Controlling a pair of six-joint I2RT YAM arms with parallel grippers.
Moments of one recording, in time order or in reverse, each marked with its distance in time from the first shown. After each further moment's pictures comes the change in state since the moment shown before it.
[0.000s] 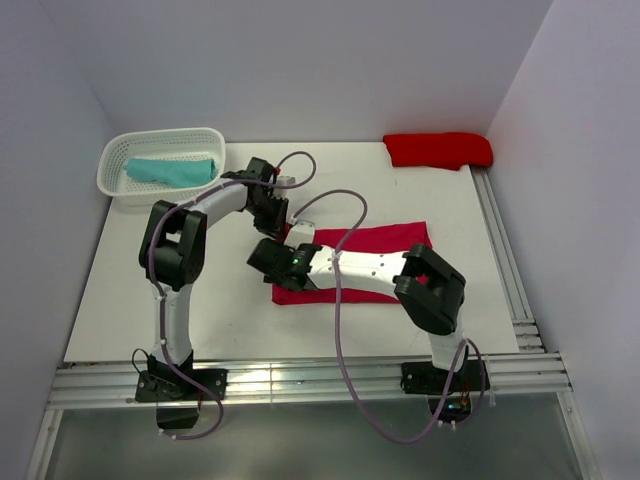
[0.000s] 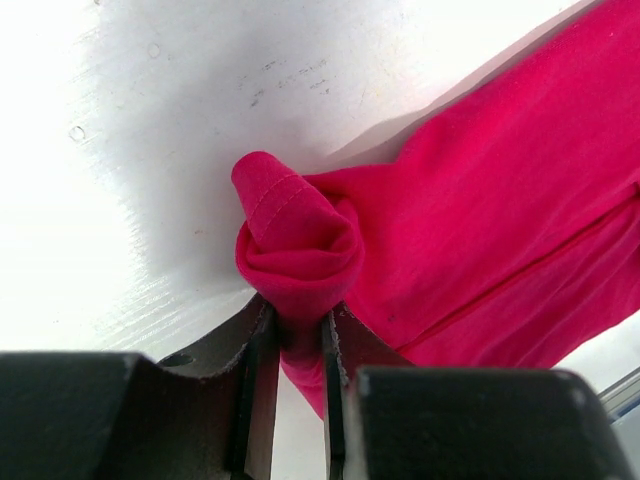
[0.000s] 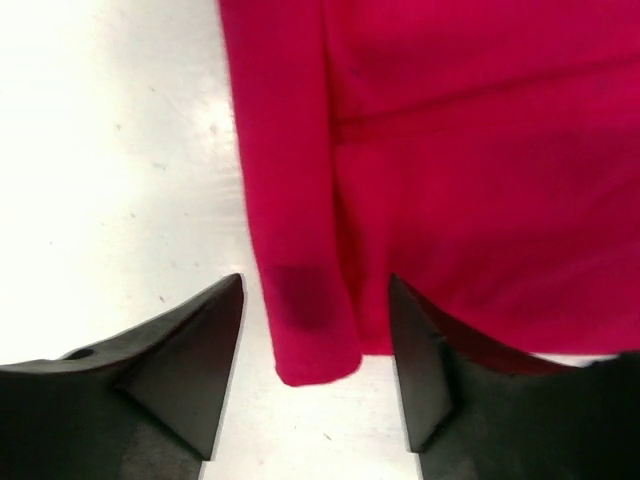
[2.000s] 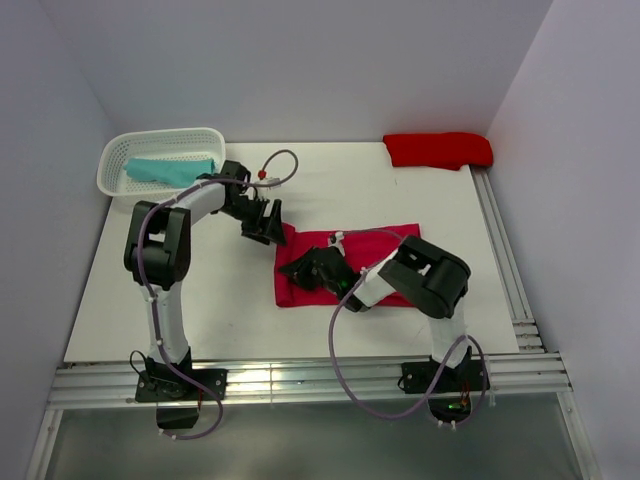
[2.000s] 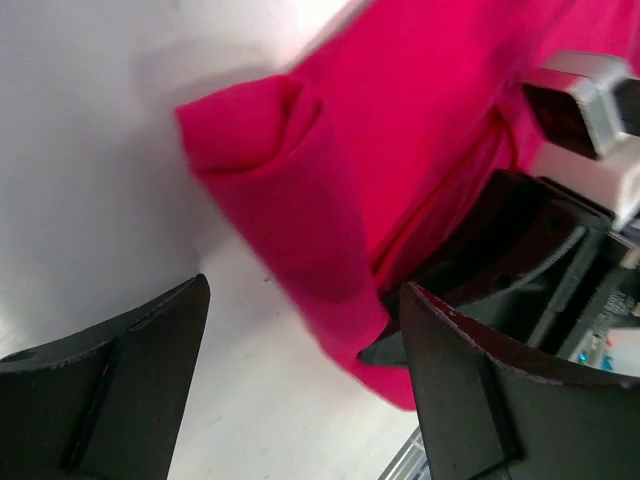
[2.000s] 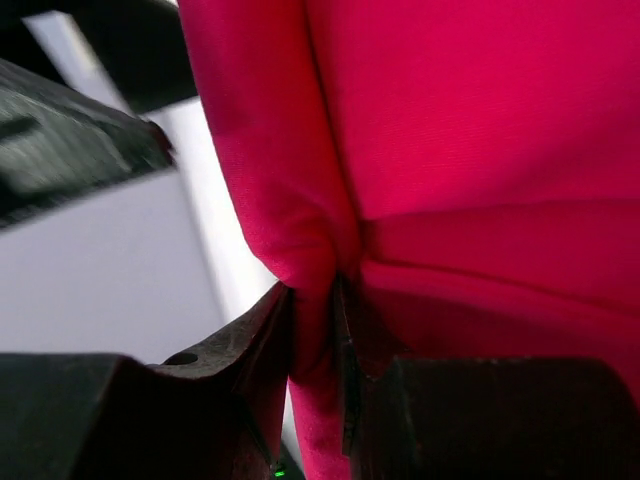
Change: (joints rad) left arm 0.128 -0.044 -0.075 -0.038 0.357 0.154; right arm -0.223 0.028 -0.664 1.332 -0.452 0.237
